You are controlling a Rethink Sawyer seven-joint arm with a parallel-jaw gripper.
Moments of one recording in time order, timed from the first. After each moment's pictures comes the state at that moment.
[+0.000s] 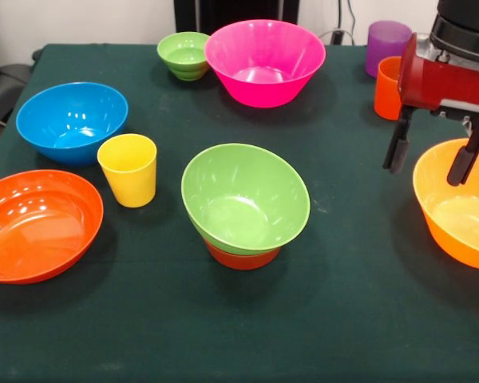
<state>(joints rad) 0.09 -0.33 -0.23 0.85 0.14 0.90 1.96</state>
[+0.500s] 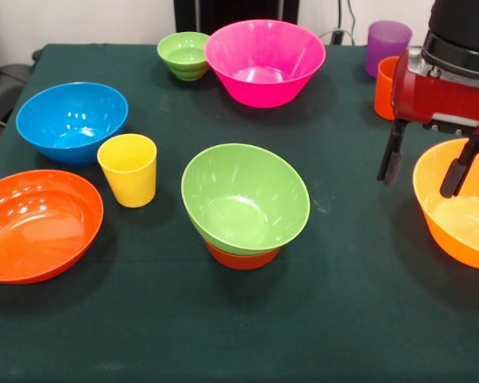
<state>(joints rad) 0.09 -0.31 -0.23 0.85 0.14 0.87 1.96</state>
